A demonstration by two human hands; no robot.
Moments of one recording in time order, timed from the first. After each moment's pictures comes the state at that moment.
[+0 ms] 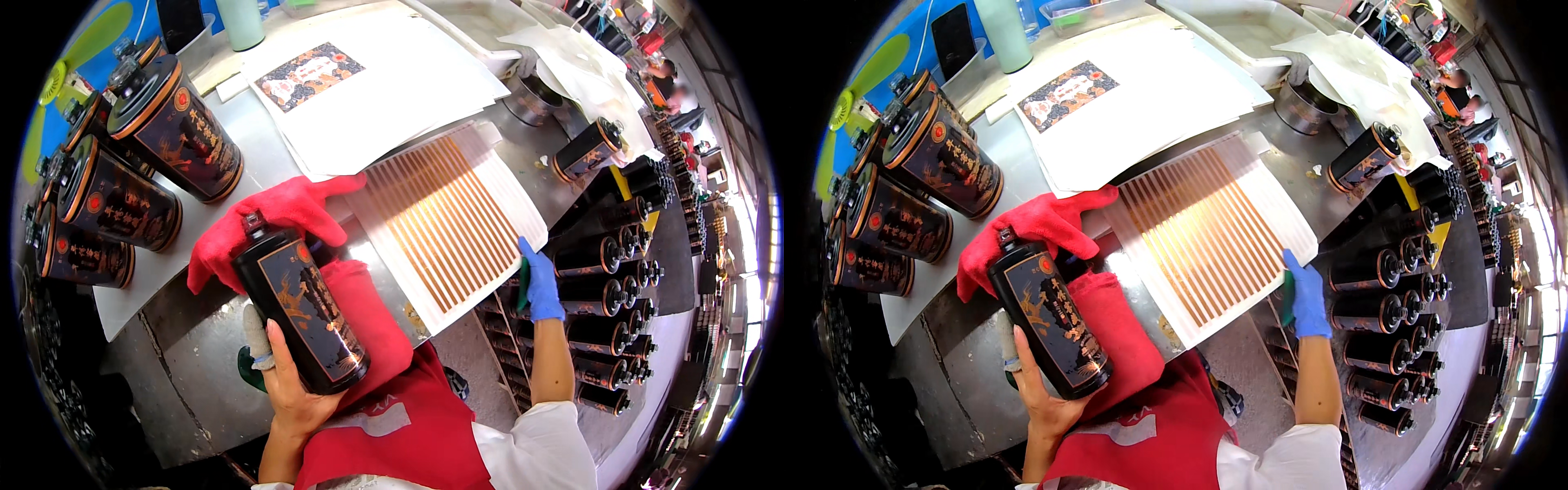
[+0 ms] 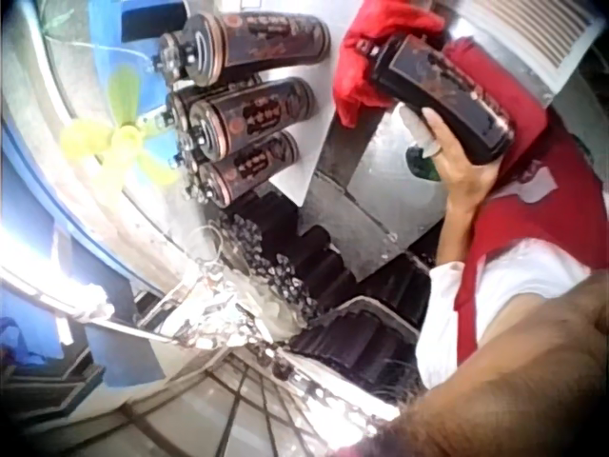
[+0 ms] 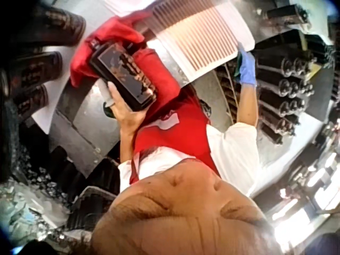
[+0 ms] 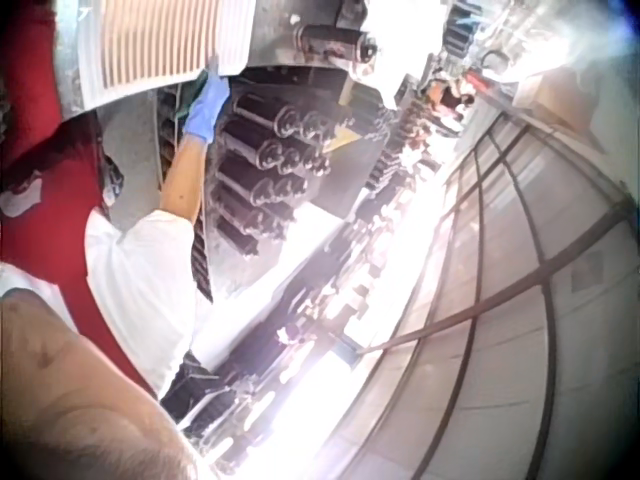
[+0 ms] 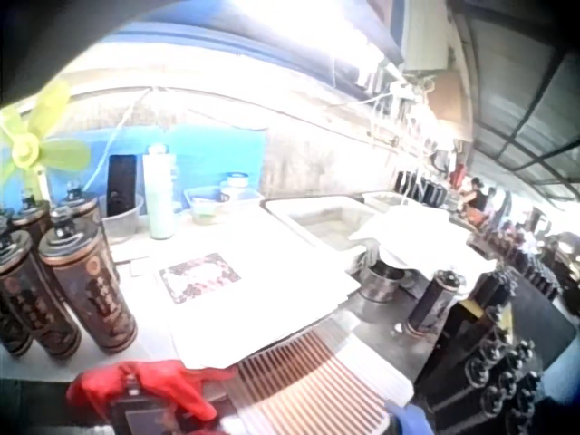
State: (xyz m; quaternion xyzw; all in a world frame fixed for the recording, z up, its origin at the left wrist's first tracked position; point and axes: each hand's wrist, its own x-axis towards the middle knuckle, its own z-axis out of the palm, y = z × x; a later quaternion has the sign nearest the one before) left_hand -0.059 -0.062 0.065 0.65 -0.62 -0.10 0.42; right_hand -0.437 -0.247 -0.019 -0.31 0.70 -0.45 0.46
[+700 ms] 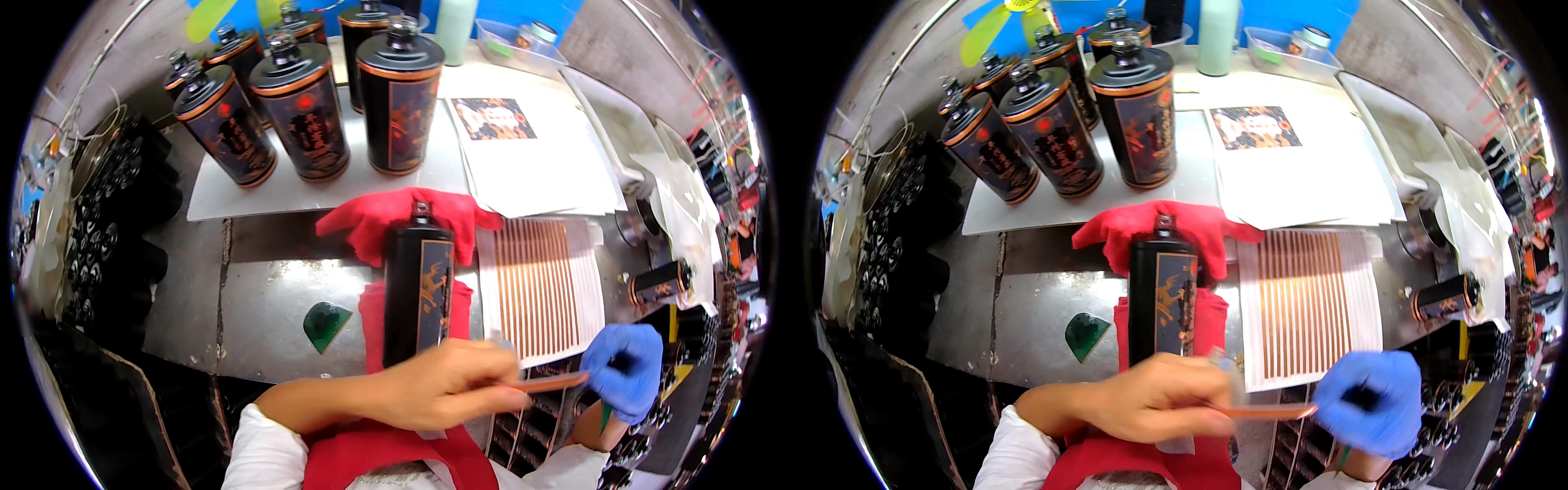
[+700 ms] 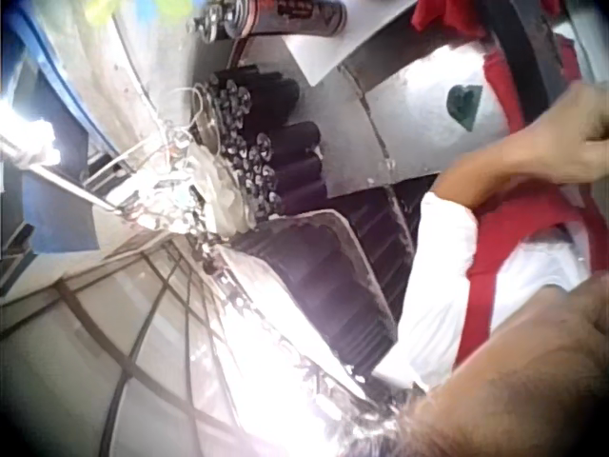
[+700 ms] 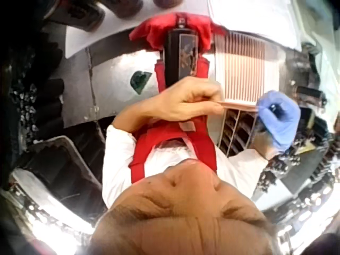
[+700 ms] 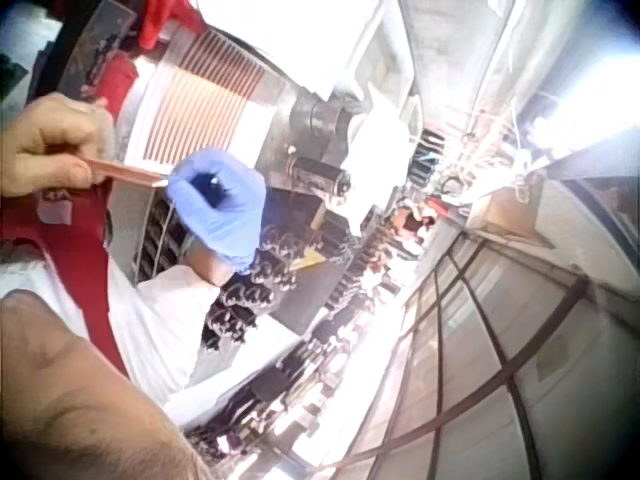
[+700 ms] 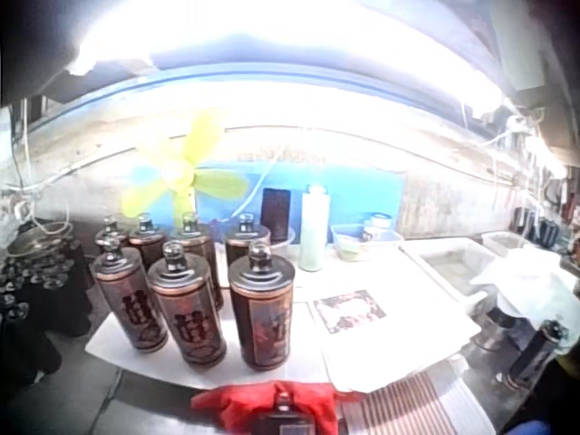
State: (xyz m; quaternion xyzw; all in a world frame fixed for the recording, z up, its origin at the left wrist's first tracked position) left_hand -0.058 -0.107 0.167 0.33 -0.60 -0.57 0.45; right_hand -0.286 -0.222 0.225 -0.80 0.26 -0.19 0.51
